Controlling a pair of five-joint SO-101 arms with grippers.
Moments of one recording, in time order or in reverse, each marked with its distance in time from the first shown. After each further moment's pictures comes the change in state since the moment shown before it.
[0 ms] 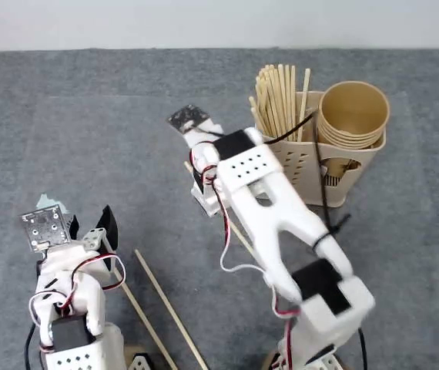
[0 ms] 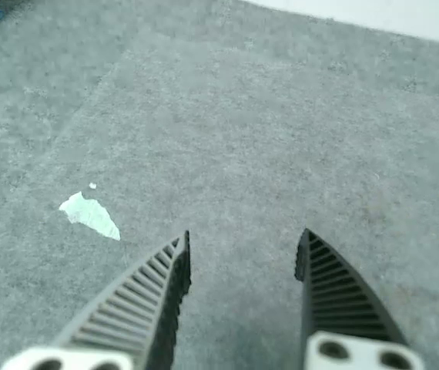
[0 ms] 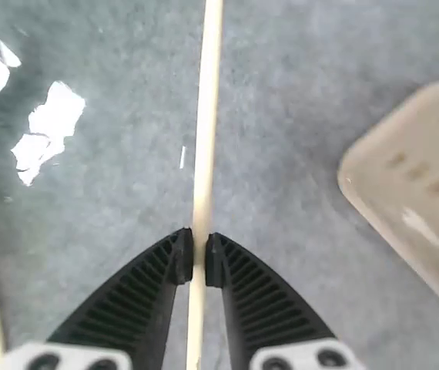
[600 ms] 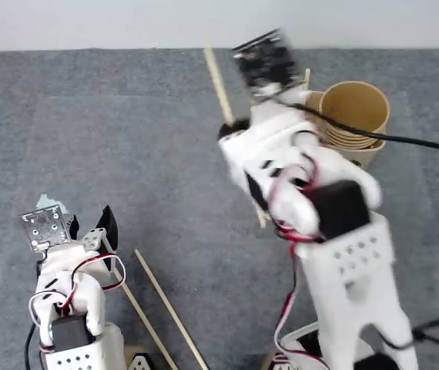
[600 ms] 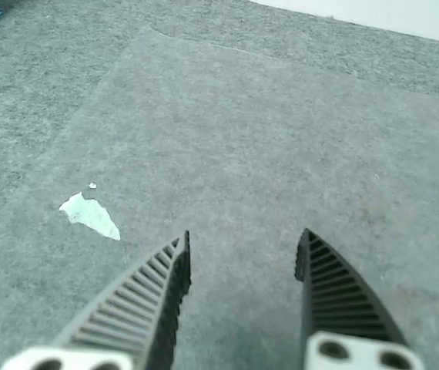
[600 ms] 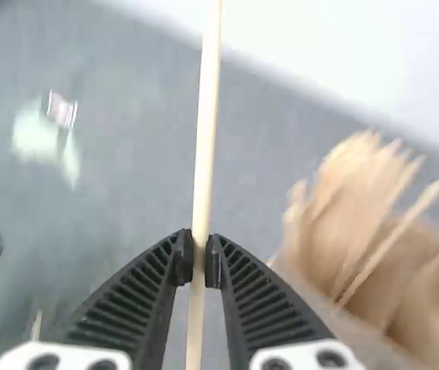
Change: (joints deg) left arm 0.1 0.0 0.0 0.0 0.0; right arm 6.3 -38.4 0.0 -12.5 -4.0
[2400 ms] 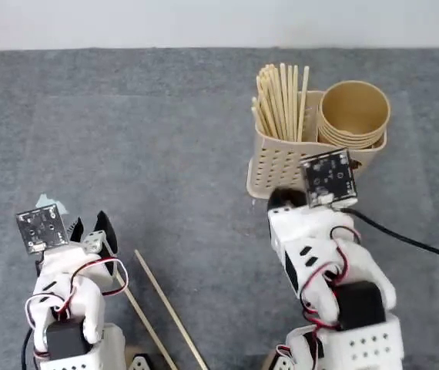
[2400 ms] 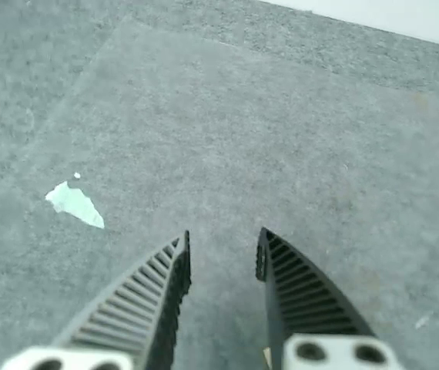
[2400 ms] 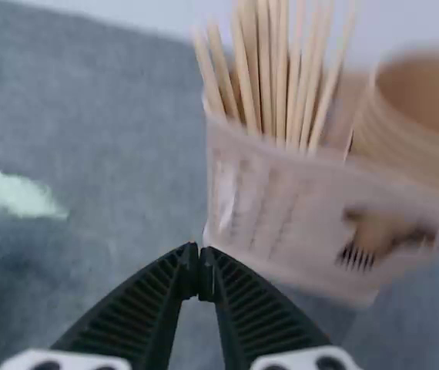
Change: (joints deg) left arm 2.7 0.0 -8.3 10.0 1.3; right arm 9.3 -40.0 55.3 -6.4 -6.8
